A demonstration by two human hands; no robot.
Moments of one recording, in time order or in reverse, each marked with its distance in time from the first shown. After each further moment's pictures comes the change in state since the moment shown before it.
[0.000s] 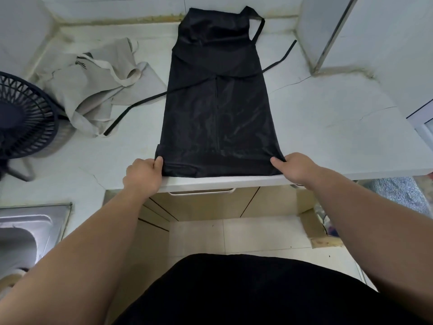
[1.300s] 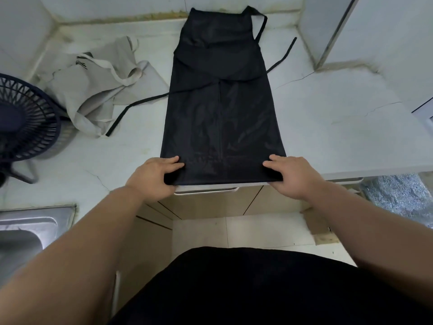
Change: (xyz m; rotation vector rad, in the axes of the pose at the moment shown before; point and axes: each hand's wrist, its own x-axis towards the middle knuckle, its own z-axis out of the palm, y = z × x) left_hand -0.002 -0.007 -0.015 0.248 -0.276 0.497; right_hand -0.004 0.012 0.025 -0.520 0.138 -0.479
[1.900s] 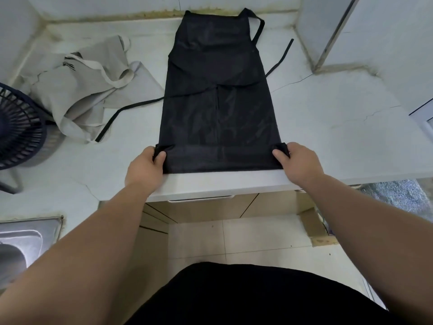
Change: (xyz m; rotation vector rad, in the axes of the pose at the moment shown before) left_hand 0.038 0.009 0.006 -0.376 0.349 -0.387; right_hand 0.033 0.018 -0.008 0.425 0.165 0.445
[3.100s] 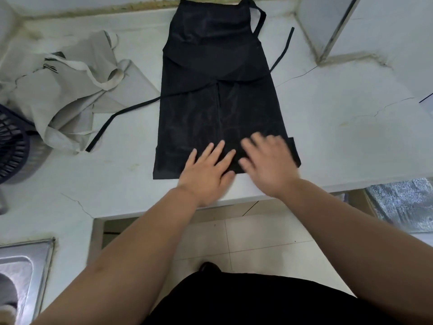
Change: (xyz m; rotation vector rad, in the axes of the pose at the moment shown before) left_hand -0.008 0.065 0.055 0.551 -0.351 0.698; right_hand 0.002 -0.048 0.037 -0.497 0.064 -0.488
